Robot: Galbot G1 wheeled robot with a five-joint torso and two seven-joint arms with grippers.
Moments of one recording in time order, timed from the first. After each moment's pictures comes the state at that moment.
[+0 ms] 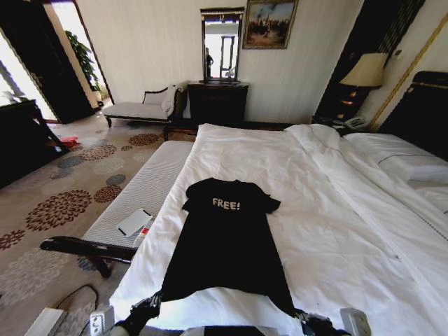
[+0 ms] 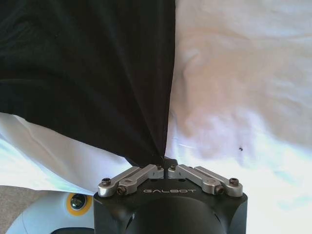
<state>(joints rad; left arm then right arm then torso) 2.23 -0.91 -0.65 -2.49 -0.98 0.33 -0.33 -2.38 0.97 0.87 2.50 0.84 -0.64 0.23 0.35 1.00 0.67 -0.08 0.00</state>
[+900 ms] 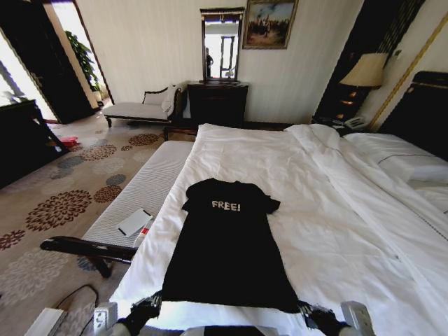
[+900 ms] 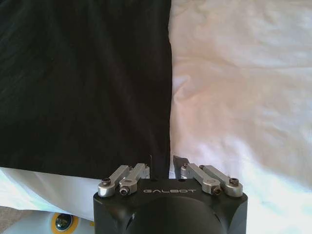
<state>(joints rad) 2.21 -0.87 -0.64 -2.50 -0.93 0.38 -0.34 -2.34 0.92 0.87 2.50 0.85 -0.60 0.28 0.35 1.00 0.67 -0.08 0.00</state>
